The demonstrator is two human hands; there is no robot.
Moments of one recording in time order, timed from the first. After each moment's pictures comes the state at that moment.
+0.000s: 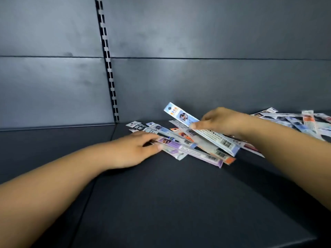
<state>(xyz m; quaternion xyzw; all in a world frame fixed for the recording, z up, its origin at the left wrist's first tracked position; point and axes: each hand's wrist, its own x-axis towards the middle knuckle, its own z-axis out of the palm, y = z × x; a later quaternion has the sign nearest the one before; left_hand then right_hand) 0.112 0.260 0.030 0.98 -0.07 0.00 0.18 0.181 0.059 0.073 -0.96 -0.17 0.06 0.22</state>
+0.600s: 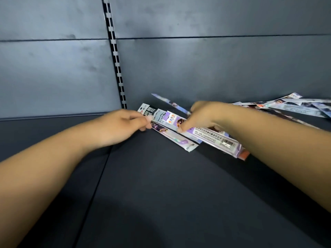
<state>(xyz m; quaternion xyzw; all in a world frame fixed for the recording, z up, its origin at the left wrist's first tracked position) 0.111 0.291 0.035 0.93 0.01 0.07 0.37 0.187 0.118 0.057 -0.96 -0.18 0.09 0.17</state>
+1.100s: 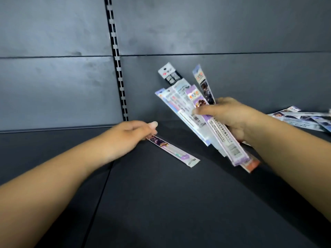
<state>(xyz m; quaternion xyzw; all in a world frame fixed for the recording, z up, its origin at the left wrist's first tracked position) 0.108 0.282 0.037 0.87 0.01 0.10 0.48 0.197 0.086 0.068 -0.77 -0.15 0.10 0.61</state>
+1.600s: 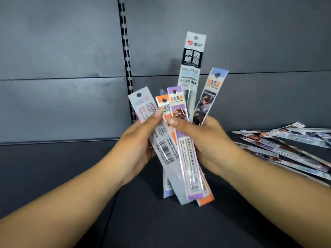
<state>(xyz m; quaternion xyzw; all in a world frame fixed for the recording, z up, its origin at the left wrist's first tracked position) 0.087 0.249 0.056 0.63 -0.08 0.13 0.76 0.138 0.126 0.061 -0.55 -0.31 0.11 0.77</state>
